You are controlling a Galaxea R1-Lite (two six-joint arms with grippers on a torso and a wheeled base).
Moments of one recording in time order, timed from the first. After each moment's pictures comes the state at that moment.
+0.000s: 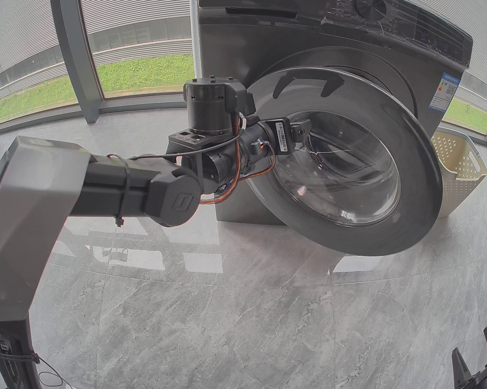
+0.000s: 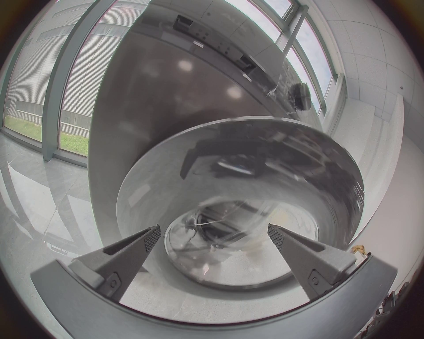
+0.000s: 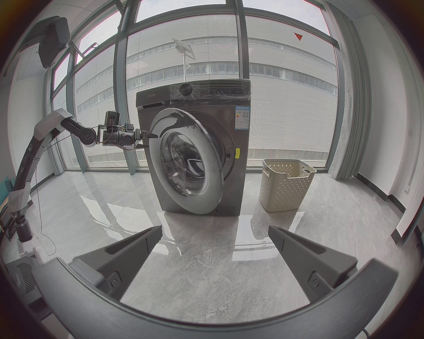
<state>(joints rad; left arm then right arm) -0.66 2.14 -1.70 -0.51 0.10 -0.27 -0.01 0.02 -0.02 0.00 0.05 -0.02</state>
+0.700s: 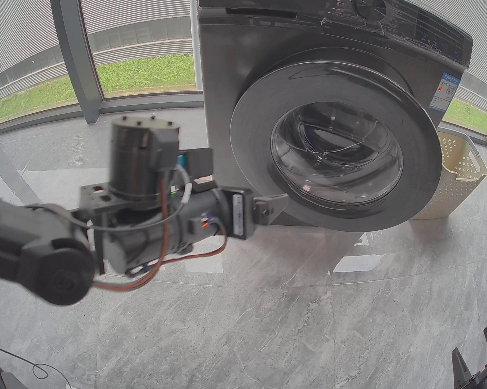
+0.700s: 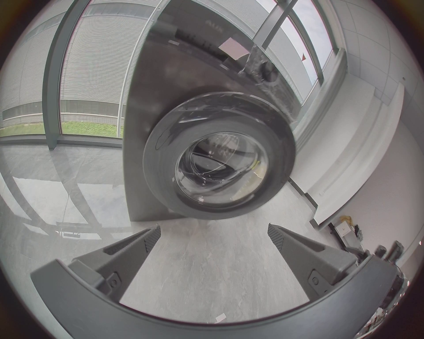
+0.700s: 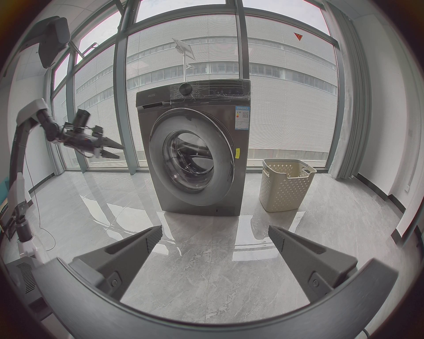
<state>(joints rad) -0.75 1.70 -1.03 -0.48 0.09 -0.26 -0.01 0.02 -0.02 0.00 0.05 -0.02</state>
